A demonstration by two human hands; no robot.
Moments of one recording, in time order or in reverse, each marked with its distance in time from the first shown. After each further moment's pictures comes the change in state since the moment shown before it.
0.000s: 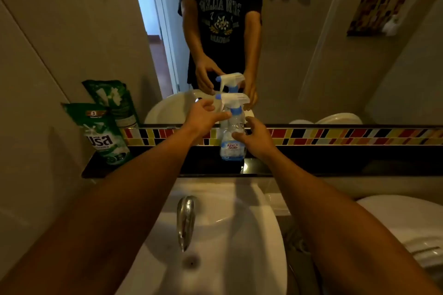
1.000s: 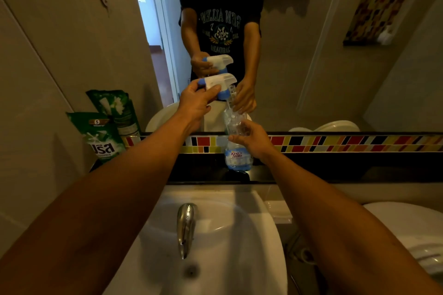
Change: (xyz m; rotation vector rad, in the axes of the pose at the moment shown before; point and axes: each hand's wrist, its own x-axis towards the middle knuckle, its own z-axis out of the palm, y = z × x) left_hand 0.006 0.054 -0.012 -0.371 0.086 0.116; right_hand 0.012 -0.011 -0.009 -0.001 -0.080 -0.061
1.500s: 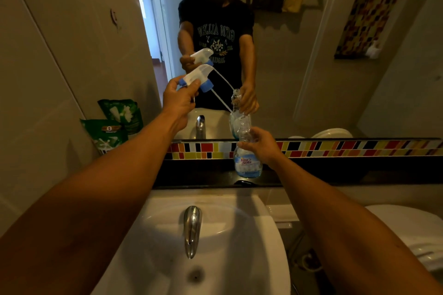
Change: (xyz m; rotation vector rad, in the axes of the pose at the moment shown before) left_hand -0.010 0.036 -0.051 -0.067 0.073 0.084; right_hand -0.027 -0.013 -0.008 -0.077 0.053 0.017
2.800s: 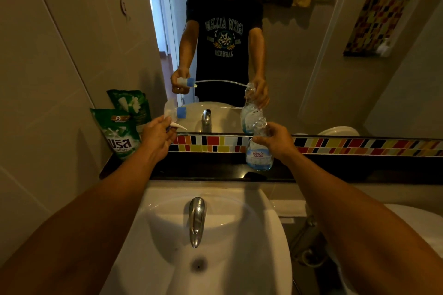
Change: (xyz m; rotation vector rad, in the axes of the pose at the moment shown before) left_hand -0.036 -0.065 -0.093 -0.154 0.268 -0.263; right_hand -0.010 -0.003 -0.012 -0.041 0.089 0.040
